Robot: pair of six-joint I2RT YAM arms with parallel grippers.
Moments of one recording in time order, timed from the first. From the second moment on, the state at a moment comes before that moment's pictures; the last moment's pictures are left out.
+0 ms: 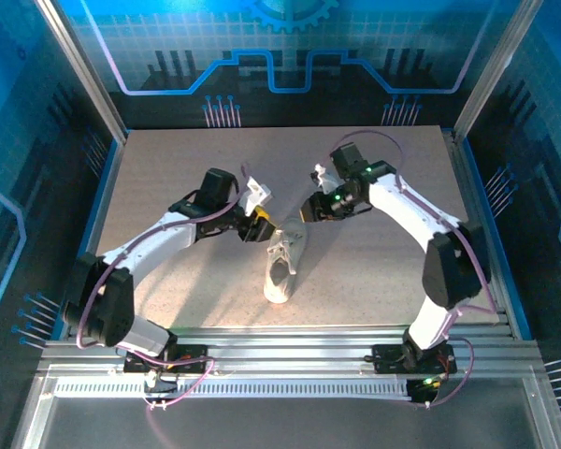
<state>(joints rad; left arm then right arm) -0.38 1.47 0.99 -0.35 0.60 0.23 0.43 1.70 1.40 -0.86 -0.52 0.20</state>
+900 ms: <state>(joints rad) -0.42 1.70 1.08 -0.52 0.63 0.67 0.63 1.68 1.14 -0.72 -0.55 0.17</state>
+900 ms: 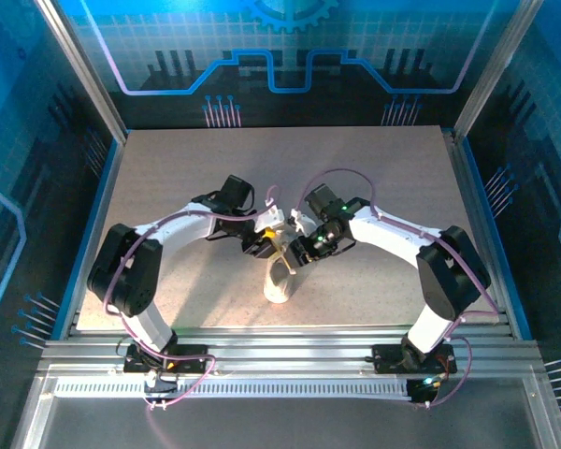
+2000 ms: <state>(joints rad) -0.44 1.64 1.04 -0.60 0.54 0.67 0.63 1.58 1.20 -0.85 -0.44 -0.08</state>
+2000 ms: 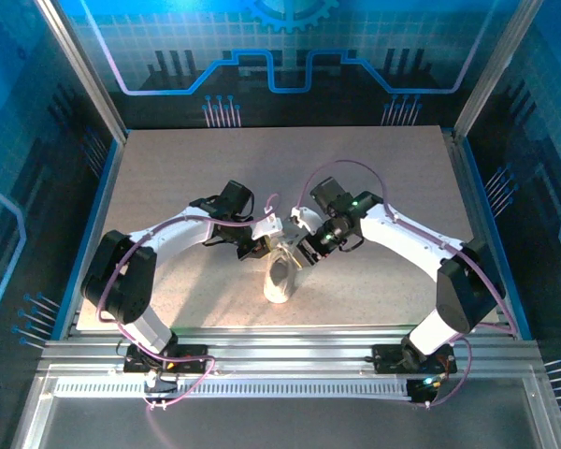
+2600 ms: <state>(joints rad) -0.43 1.64 1.02 -0.61 0.50 0.64 0.67 1.72 1.22 -0.82 -0.44 -0.14</state>
